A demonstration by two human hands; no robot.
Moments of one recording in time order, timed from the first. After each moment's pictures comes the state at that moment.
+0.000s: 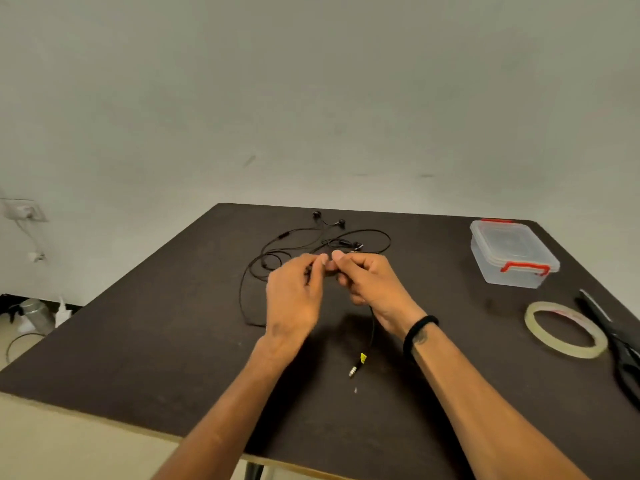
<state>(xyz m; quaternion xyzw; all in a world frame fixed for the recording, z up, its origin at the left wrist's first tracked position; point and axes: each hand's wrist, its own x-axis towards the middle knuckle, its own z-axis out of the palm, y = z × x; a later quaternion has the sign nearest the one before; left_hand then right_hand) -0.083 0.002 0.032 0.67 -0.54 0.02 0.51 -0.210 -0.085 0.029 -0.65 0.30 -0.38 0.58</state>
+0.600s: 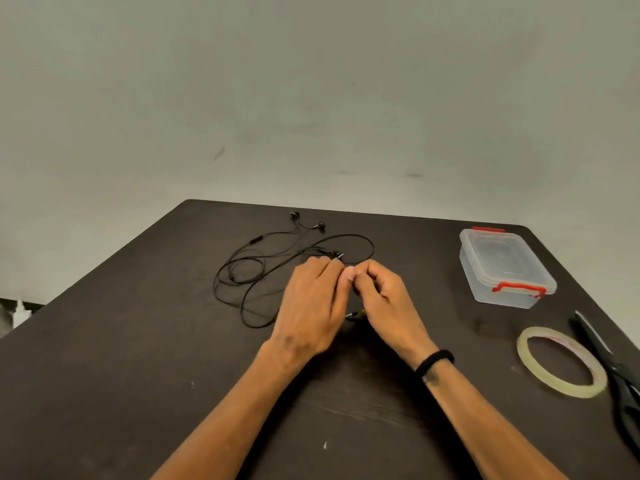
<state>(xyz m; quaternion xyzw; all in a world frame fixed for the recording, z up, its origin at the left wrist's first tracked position) -0.108 -0.071 0.015 0.59 -0.69 0.12 0.41 -0.251 -0.120 0.020 -0.72 0.34 -0.42 0.43</state>
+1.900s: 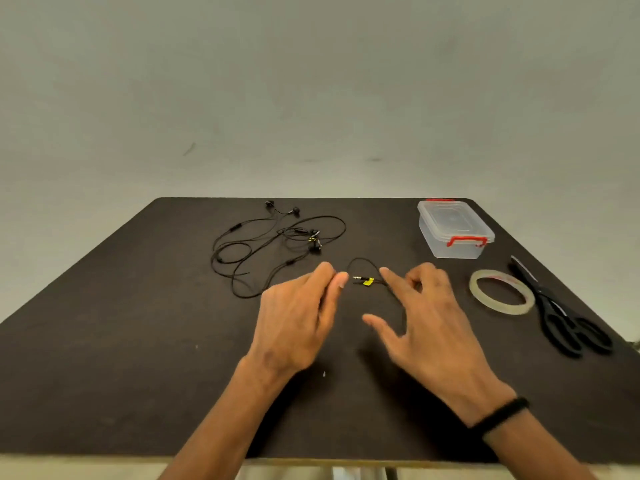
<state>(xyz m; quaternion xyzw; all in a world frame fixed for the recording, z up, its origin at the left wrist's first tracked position) -0.127 0.024 0.025 0.55 -0.71 0.16 0.41 -0.330 0.007 0.030 -0.81 0.49 -0.31 -0.04</state>
